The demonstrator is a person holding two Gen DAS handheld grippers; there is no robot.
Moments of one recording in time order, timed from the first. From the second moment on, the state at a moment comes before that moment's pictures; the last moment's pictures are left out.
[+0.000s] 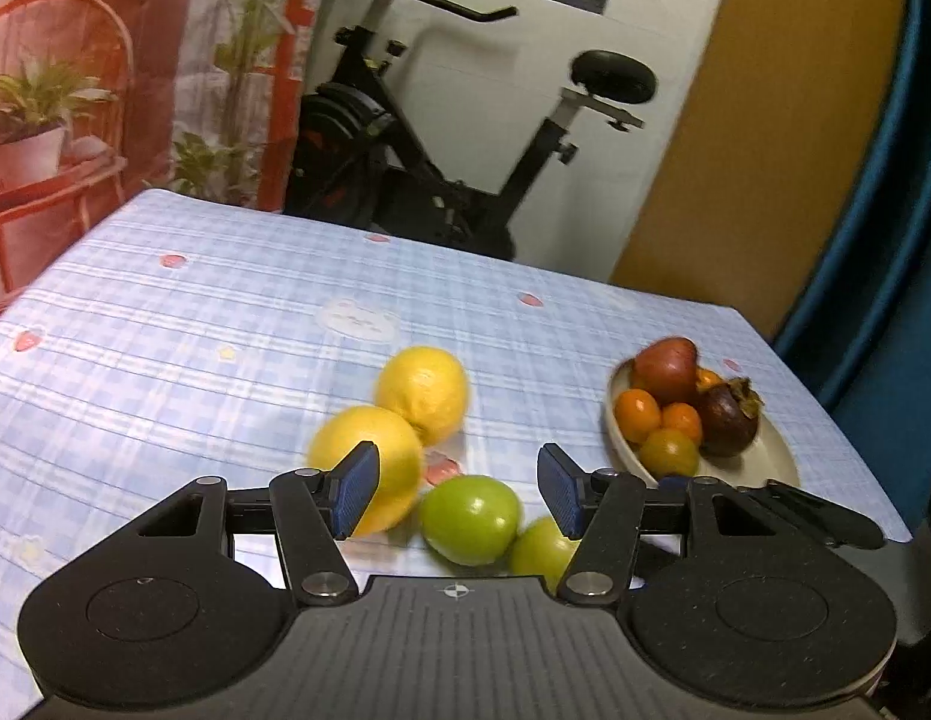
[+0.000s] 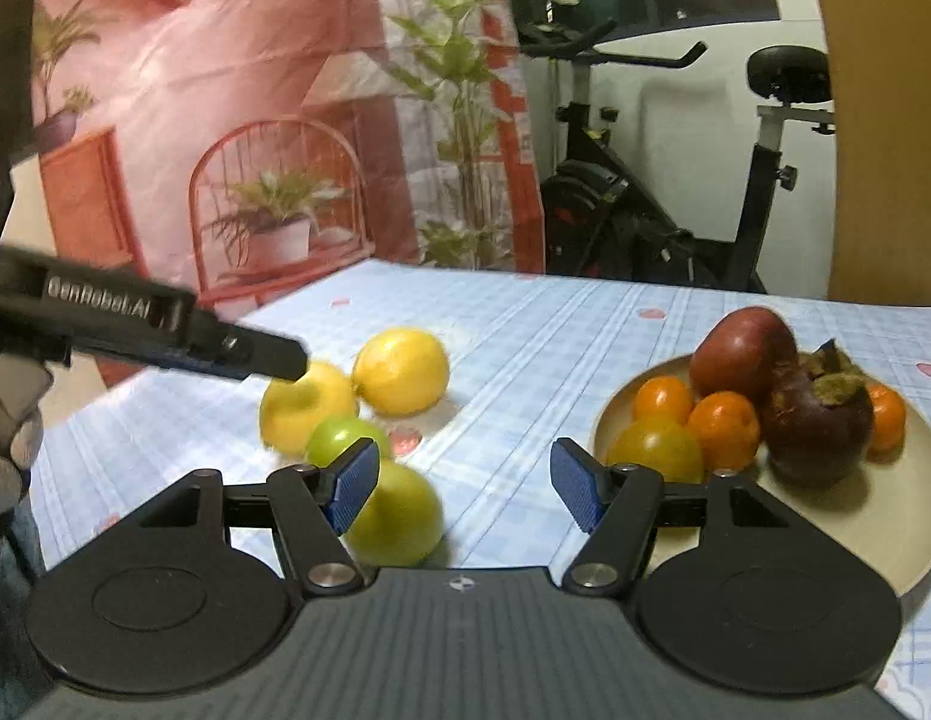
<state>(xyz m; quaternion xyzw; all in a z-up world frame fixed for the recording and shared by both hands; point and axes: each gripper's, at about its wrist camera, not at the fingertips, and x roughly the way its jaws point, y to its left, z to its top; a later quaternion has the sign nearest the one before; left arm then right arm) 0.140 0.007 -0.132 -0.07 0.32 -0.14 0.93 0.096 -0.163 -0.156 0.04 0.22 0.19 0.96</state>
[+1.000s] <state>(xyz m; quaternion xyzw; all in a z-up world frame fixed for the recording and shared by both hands) 0.131 -0.024 -0.160 -0.07 0.37 -0.21 0.90 0.115 -0.131 -0.173 -0.02 0.29 0.25 0.92</state>
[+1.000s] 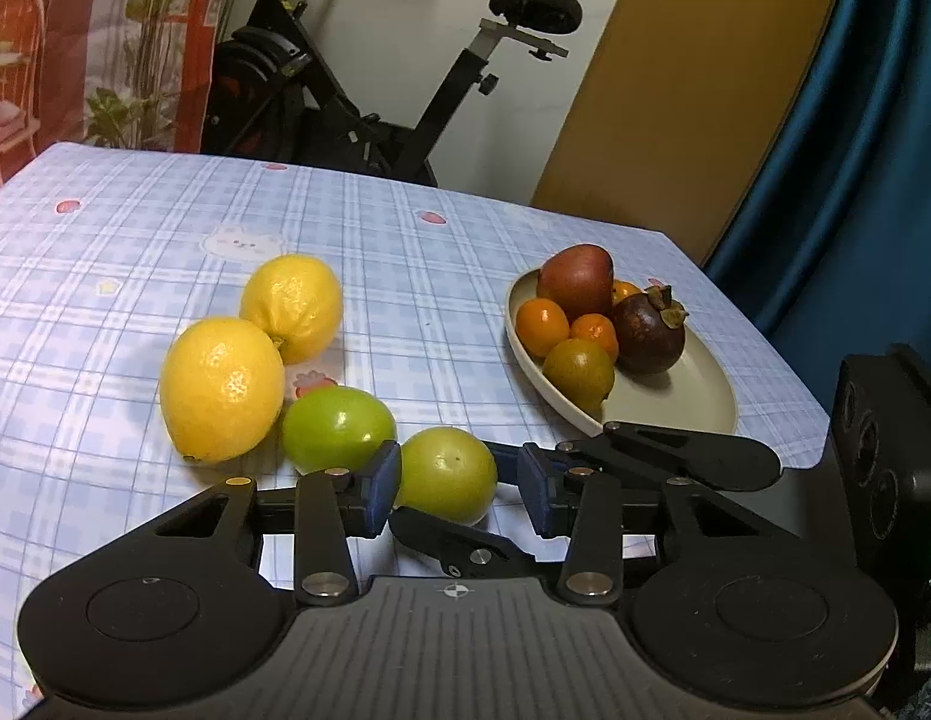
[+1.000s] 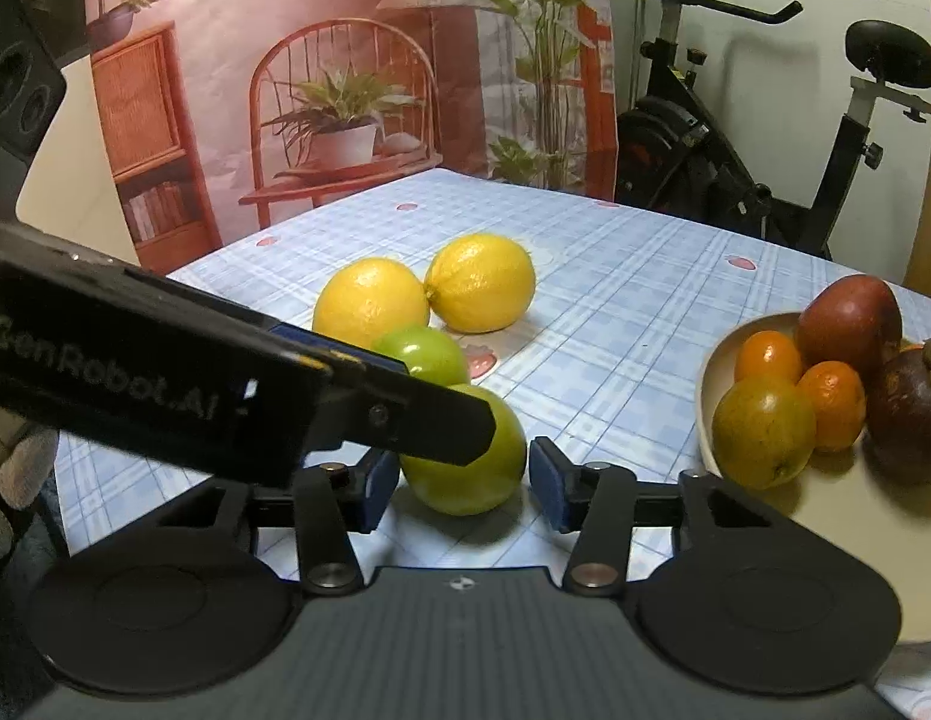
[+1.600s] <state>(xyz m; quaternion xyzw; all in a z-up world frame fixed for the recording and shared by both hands) 0.141 -0.028 -0.176 -0.07 0.39 -0.20 0.90 0.112 -0.134 -0.174 -0.01 0.29 0.25 0.92</state>
